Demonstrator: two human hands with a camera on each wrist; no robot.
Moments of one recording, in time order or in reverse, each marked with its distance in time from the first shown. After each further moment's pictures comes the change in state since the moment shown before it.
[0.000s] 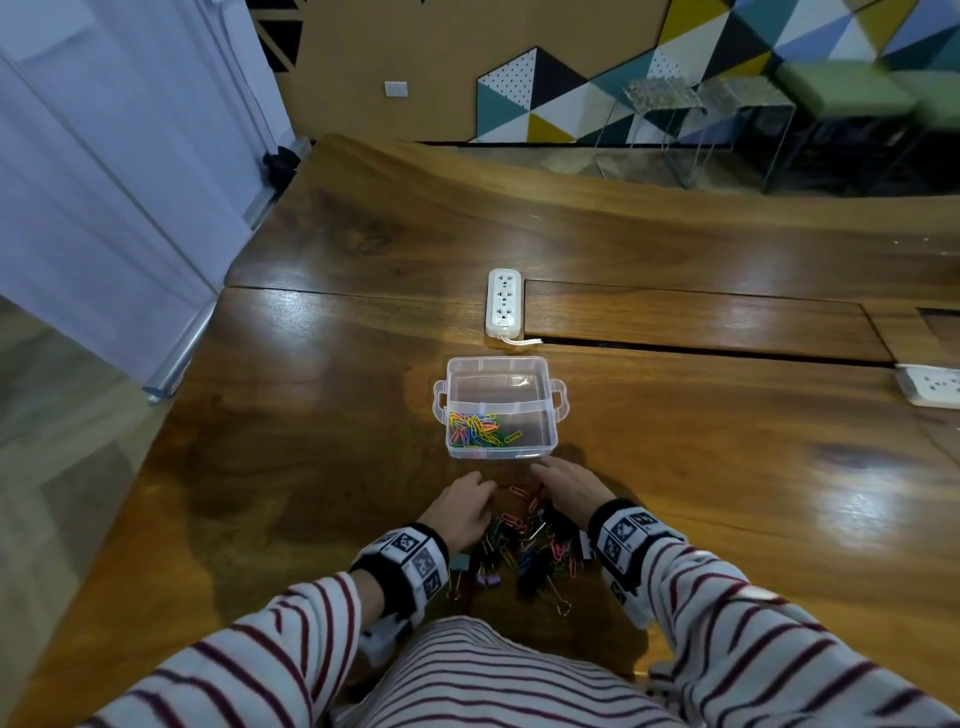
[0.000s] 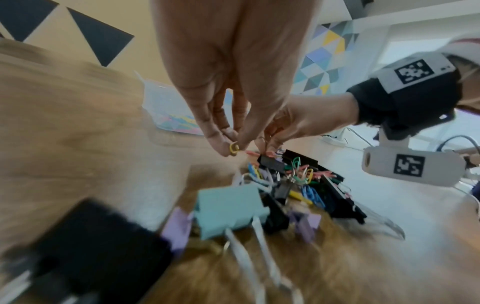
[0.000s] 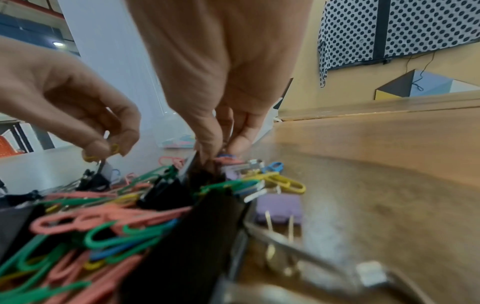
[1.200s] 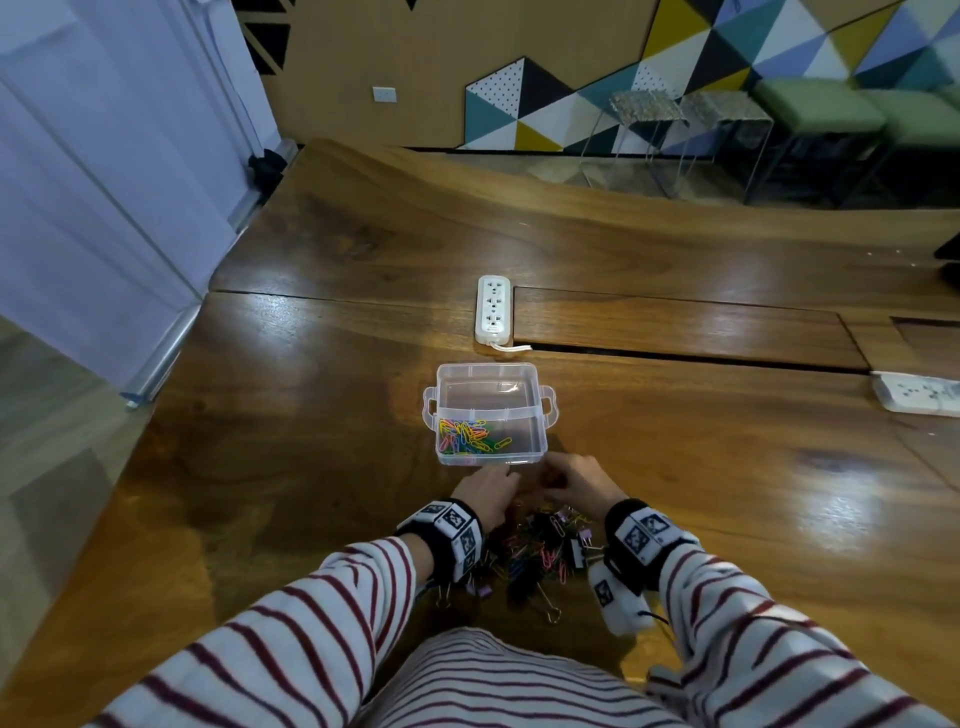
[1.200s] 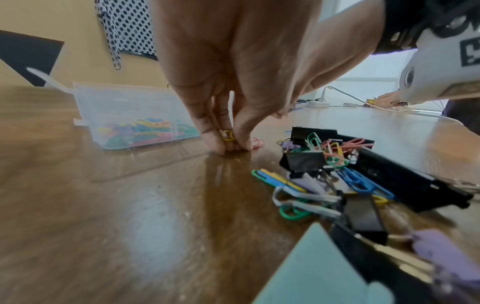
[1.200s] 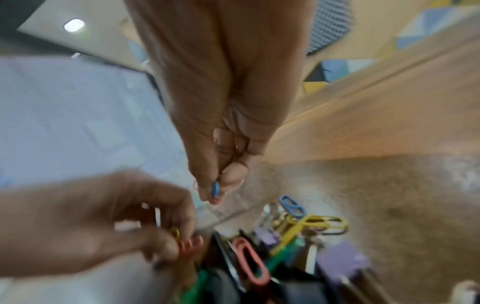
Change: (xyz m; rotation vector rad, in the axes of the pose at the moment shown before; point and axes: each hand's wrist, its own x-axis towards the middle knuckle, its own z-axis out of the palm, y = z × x) left_hand 0.040 0.029 -0.003 0.208 -0.063 0.078; right_hand -0.007 0.020 -0.013 0.418 0.128 0.116
